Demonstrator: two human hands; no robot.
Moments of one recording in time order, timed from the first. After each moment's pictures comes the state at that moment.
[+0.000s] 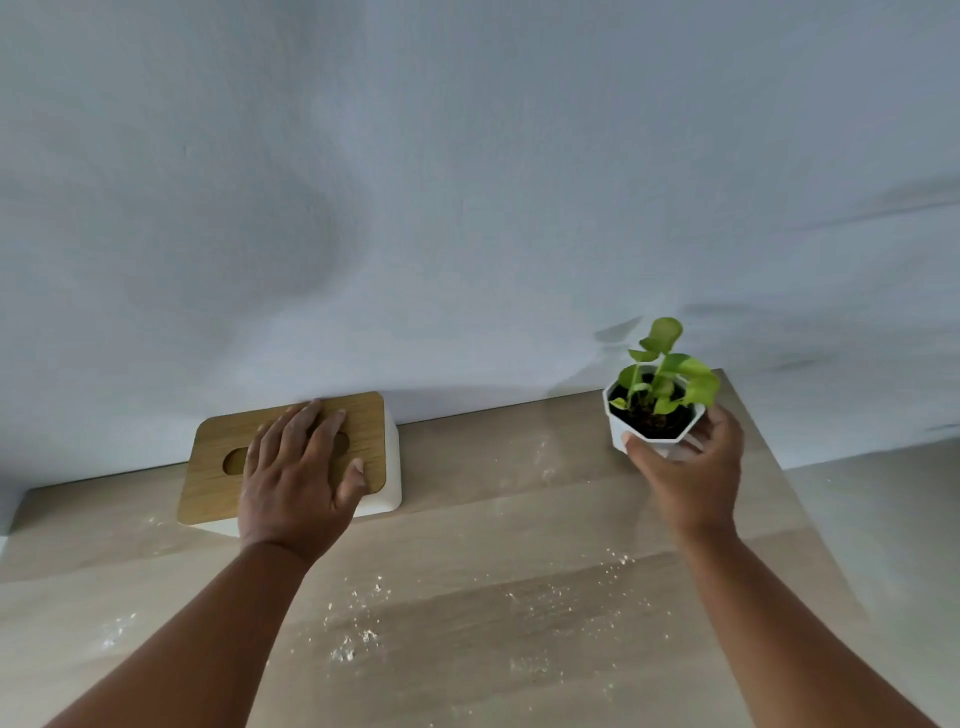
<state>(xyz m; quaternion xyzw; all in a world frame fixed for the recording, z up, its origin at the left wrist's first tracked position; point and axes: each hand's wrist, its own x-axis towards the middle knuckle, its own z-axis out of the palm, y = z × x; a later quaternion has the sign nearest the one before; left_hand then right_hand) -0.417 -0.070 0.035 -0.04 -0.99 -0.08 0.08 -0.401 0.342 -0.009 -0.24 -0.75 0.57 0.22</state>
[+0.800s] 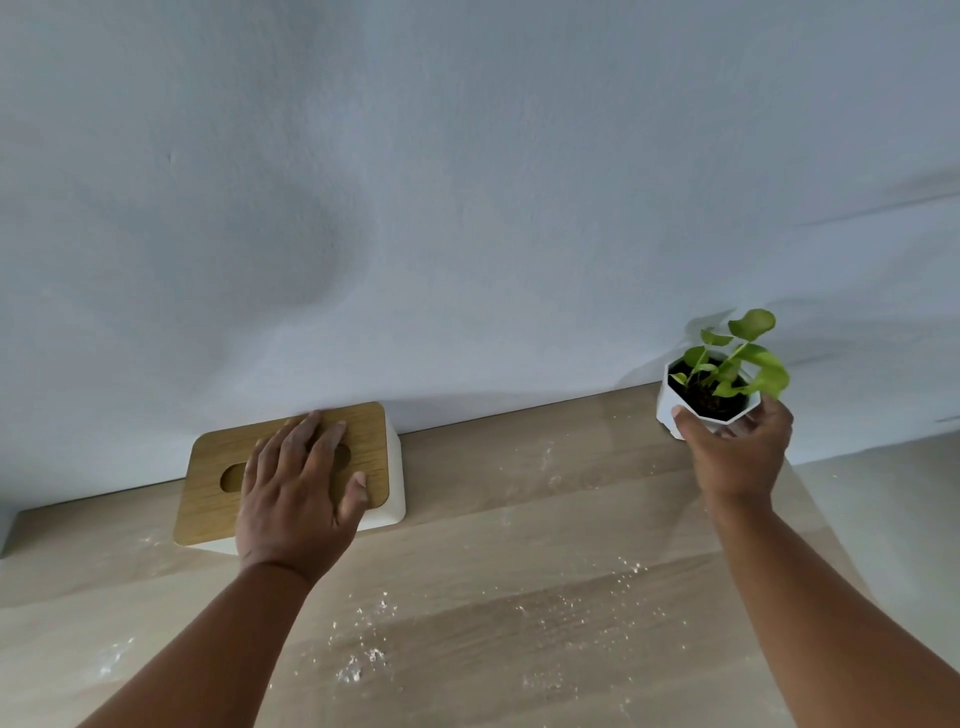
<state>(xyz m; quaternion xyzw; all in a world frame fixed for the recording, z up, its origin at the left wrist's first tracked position) -0.419 -0.075 0.026 -0.05 -0.99 -0.06 0.10 -0.431 0.382 -0.023 -0.30 -0.67 0.62 0.27</state>
